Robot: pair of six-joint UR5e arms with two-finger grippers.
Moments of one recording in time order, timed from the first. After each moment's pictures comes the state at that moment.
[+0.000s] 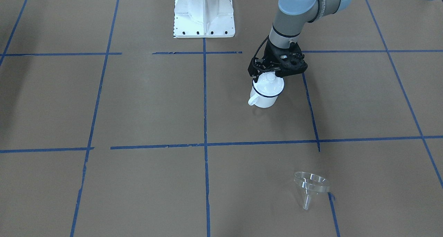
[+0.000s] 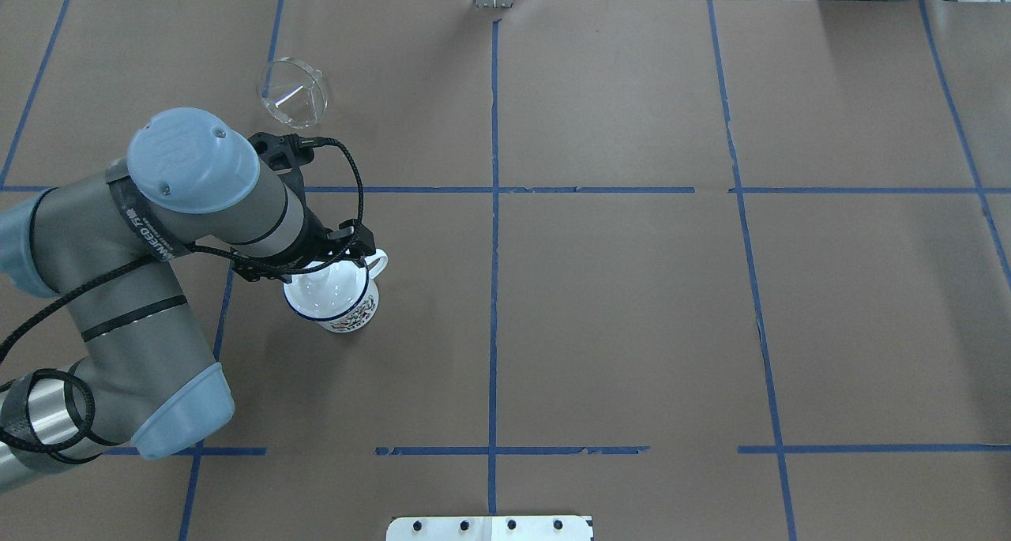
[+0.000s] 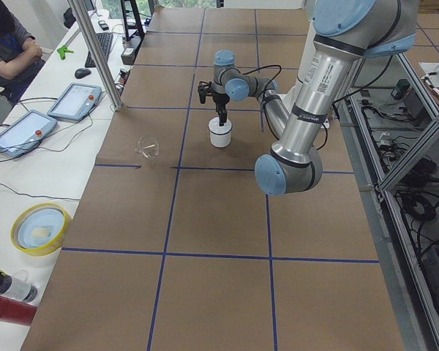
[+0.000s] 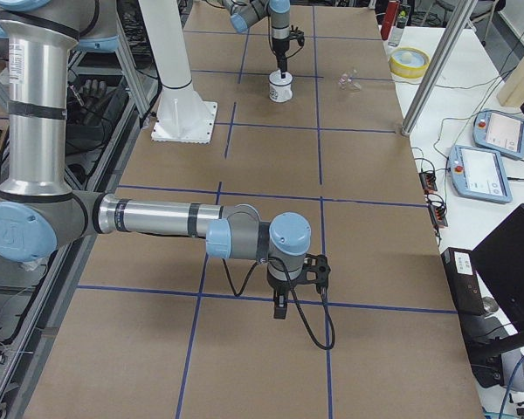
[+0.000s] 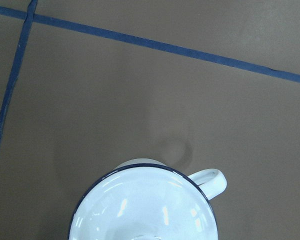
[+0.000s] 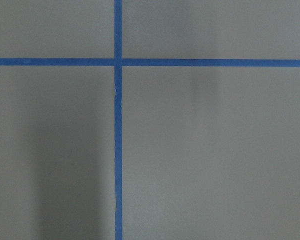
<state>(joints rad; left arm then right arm) -0.61 -2.03 -1.95 -1.49 -1.92 -1.36 1.57 -1.68 1.66 -1.57 2.29 0.01</state>
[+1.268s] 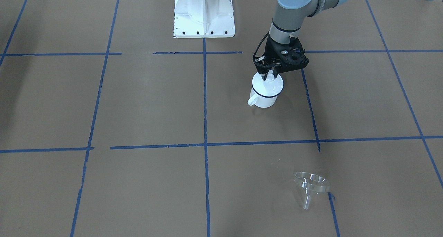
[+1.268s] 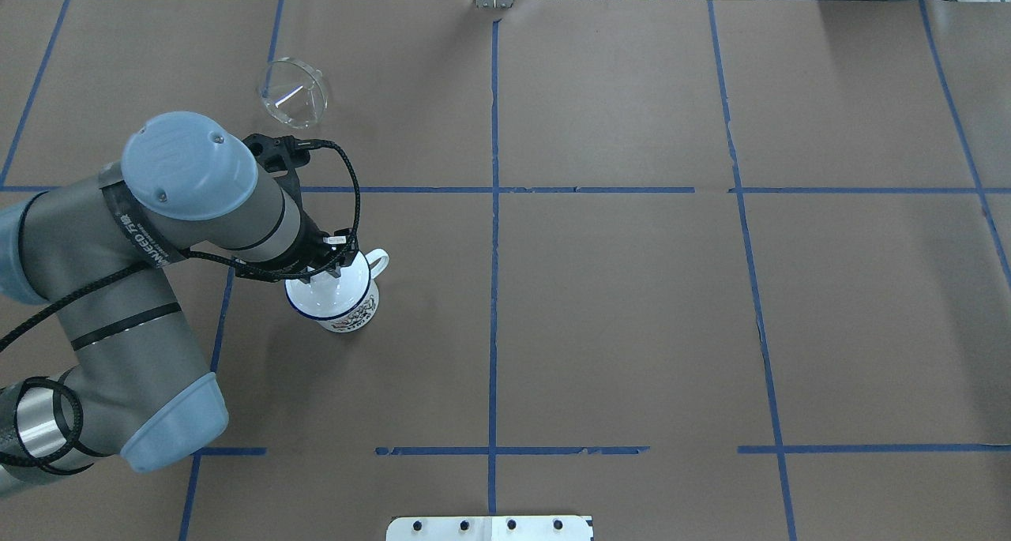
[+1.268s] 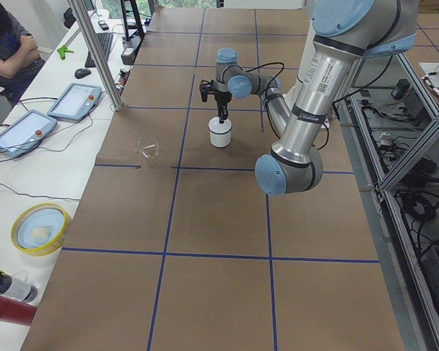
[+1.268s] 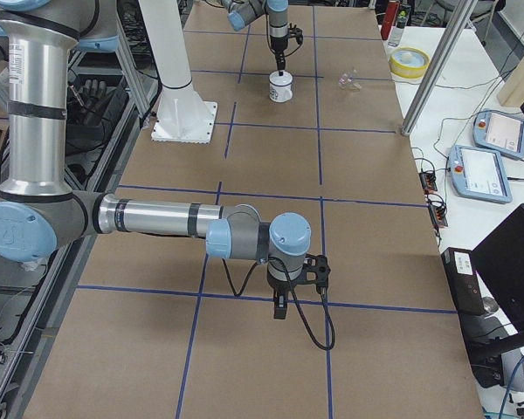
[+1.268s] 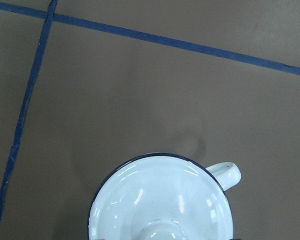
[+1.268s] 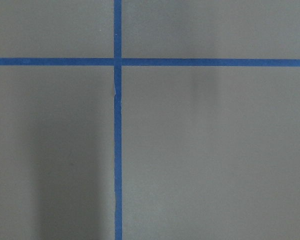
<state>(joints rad) -0.60 -2.03 -1.98 -1.46 -1.90 -1.36 1.57 -1.68 1.66 -1.57 2.29 0.01</state>
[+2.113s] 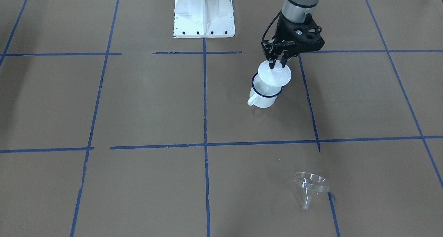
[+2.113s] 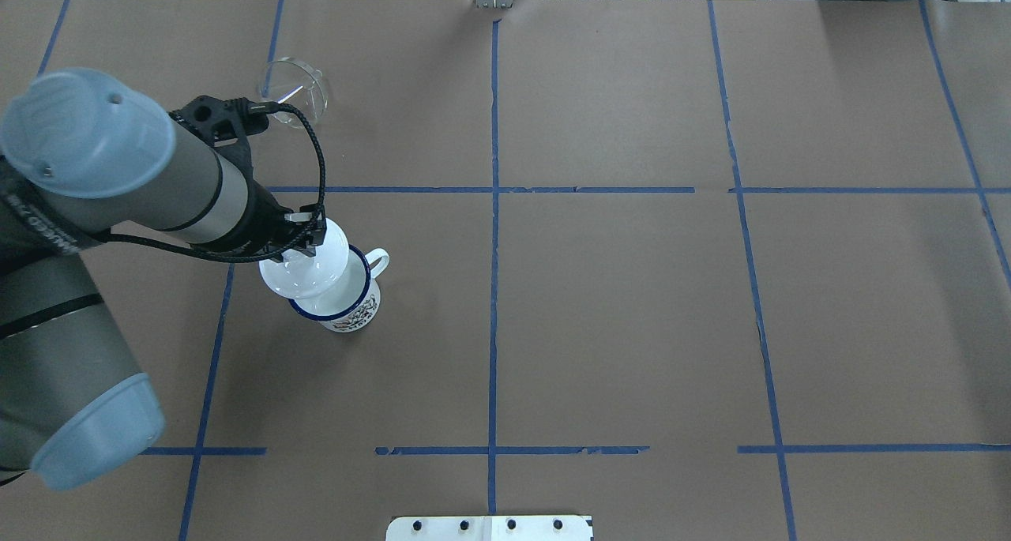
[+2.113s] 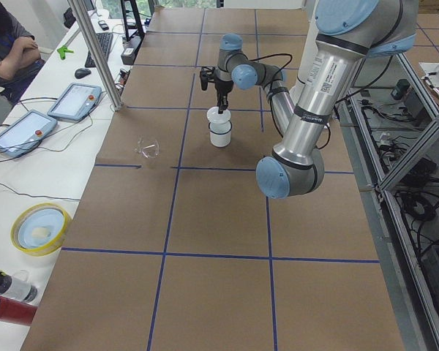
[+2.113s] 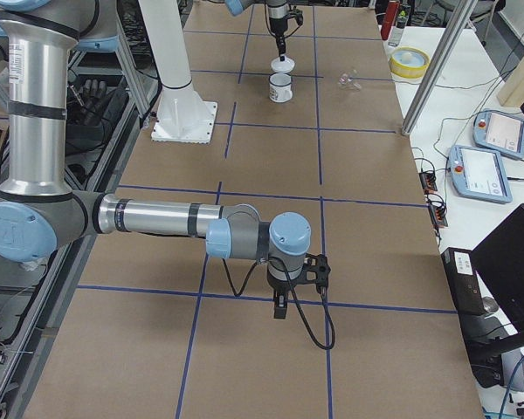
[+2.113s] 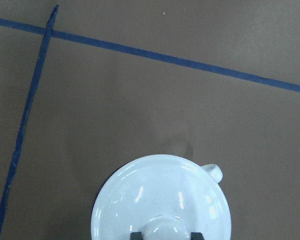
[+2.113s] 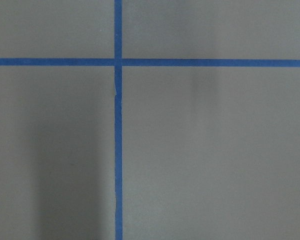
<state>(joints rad) -0.66 -1.96 -2.20 -1.37 -1.91 -1.29 1.57 -1.68 1.66 -1.57 2.29 0.01</state>
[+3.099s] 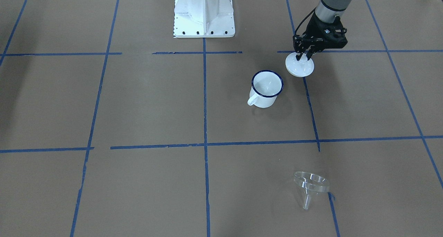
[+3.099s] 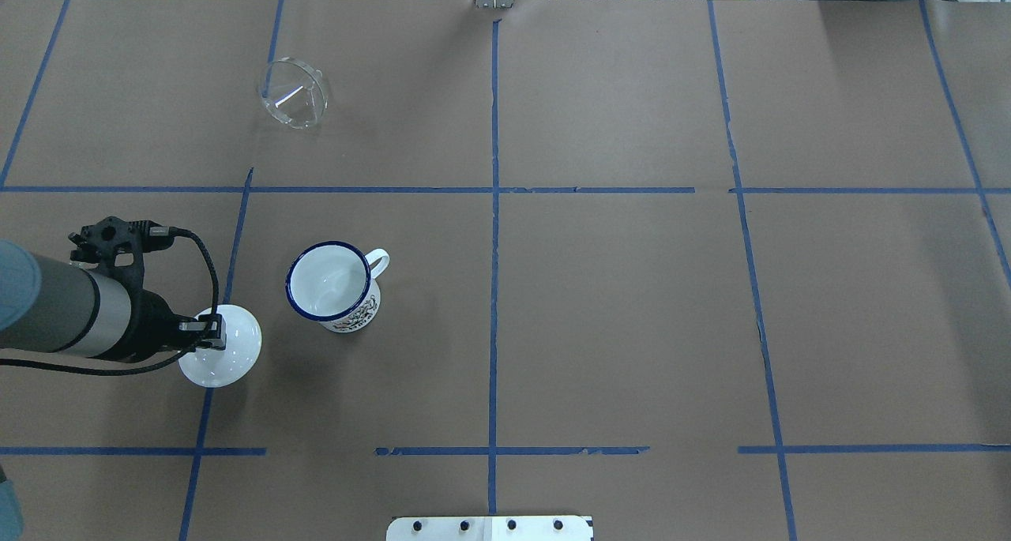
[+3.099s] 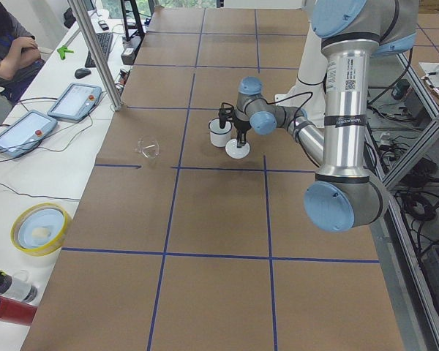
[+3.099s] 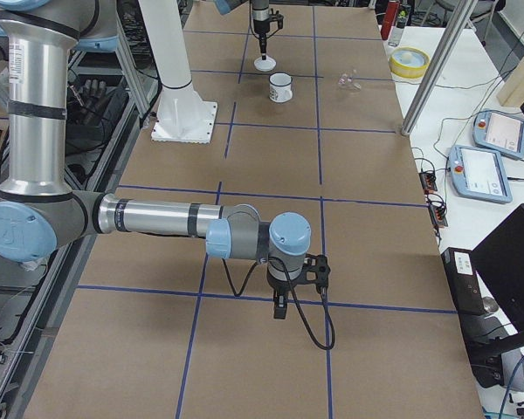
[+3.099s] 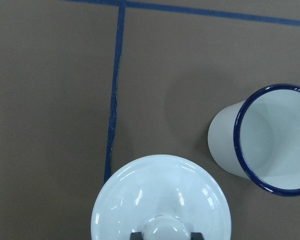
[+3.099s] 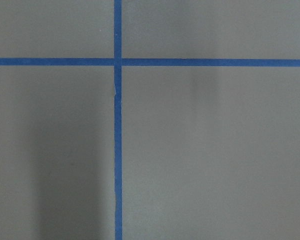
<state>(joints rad) -0.54 -1.54 -2.15 -1.84 -1.89 -1.27 1.57 -1.68 1.66 -1.57 2.29 0.01</state>
